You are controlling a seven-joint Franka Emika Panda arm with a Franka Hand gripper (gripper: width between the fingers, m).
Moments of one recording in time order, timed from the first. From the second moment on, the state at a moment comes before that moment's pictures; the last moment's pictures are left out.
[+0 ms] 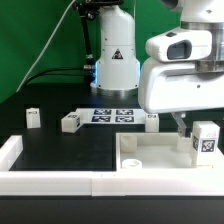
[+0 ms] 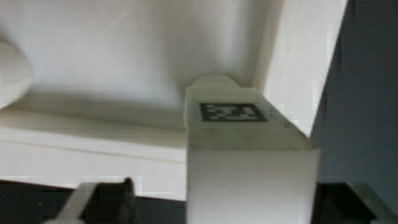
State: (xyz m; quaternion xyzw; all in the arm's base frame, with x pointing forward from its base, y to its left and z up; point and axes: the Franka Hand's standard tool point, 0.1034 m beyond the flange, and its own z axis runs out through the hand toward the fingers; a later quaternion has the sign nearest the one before) arm 0.635 0.118 0.083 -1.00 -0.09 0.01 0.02
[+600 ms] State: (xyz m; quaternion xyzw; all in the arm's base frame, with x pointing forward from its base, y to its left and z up) arm 0.634 0.119 0.082 -1.00 -0.04 0.02 0.02
